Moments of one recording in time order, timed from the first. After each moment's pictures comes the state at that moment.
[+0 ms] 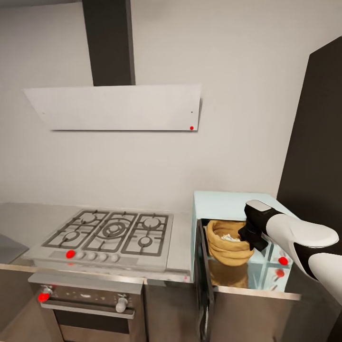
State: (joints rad) left arm 0.02 -0.01 0.18 -0.03 0.01 -0.02 0.00; right arm -1.29 -0.15 -1.16 0.07 -0.02 0.43 -1.05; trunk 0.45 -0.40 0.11
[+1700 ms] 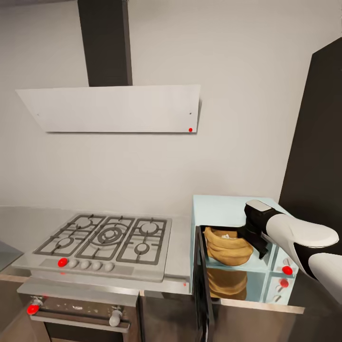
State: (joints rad) left arm 0.02 -0.01 0.18 -0.03 0.01 -0.02 0.00; right arm -1.29 -0.15 -1.16 0.07 -0.02 0.42 -1.02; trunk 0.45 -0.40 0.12
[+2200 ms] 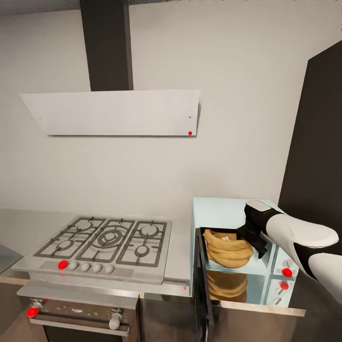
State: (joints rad) left arm 0.02 -0.01 0.18 -0.03 0.01 -0.02 0.00; right arm -1.29 -0.15 -1.16 0.07 -0.02 0.43 -1.01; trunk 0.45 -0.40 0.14
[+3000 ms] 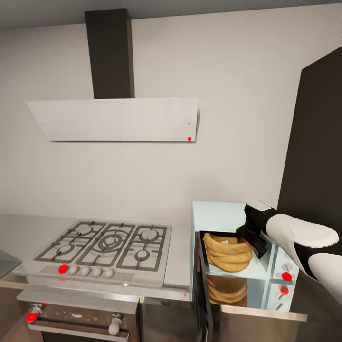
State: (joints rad) left arm 0.02 -0.01 0.18 -0.03 0.01 -0.02 0.00; right arm -1.29 -0.15 -1.16 0.07 -0.02 0.43 -1.01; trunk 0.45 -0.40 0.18
